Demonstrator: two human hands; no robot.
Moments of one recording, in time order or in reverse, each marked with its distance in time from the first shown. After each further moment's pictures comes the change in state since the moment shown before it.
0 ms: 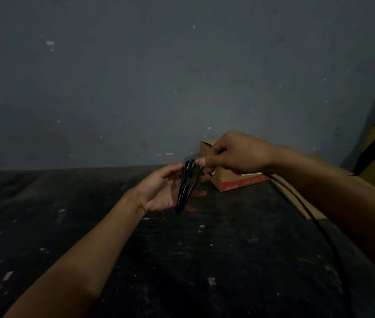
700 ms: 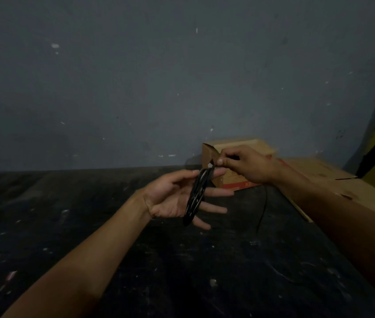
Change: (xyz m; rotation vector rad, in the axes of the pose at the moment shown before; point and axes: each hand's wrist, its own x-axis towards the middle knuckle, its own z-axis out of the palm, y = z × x) left_hand -0.008 0.004 0.038 0.062 -0.299 -0.102; right_hand 0.017 0.077 0.025 0.198 0.116 -0.116
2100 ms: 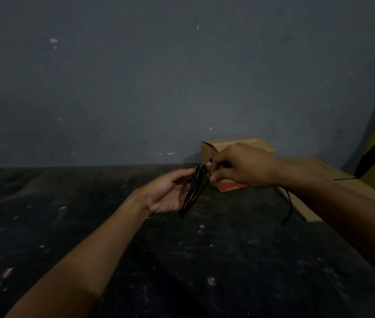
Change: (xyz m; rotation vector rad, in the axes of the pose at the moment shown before) left_hand 0.003 -0.006 -0.024 -0.071 0.387 0.041; right_hand -0.014 -0.064 -0.002 -0.491 -0.174 -0.006
